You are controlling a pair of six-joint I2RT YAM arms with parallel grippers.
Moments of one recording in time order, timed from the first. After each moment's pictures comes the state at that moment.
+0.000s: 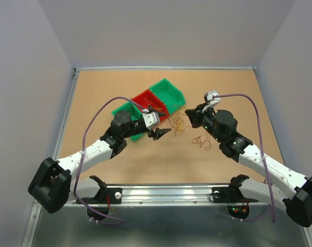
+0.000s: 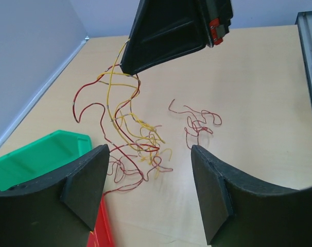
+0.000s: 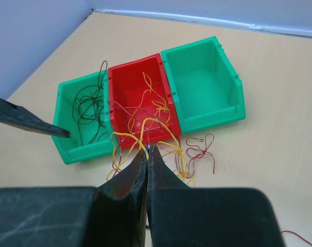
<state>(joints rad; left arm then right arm) -0.66 1.16 0.60 0.56 0.62 0.23 0.66 0.98 0.69 0.20 0.12 0.24</state>
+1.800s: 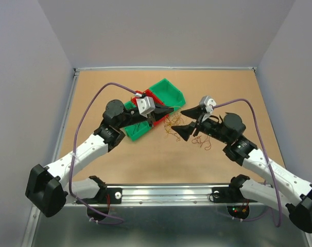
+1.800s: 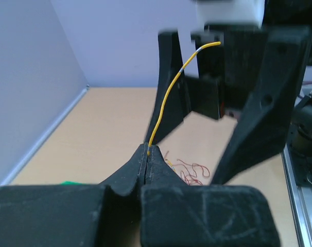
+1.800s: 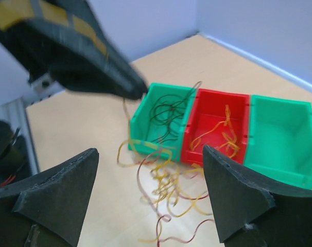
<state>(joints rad) -0.67 1.15 0.81 0.52 0.68 0.05 0.66 0.87 0.67 0.29 -0.34 0.12</state>
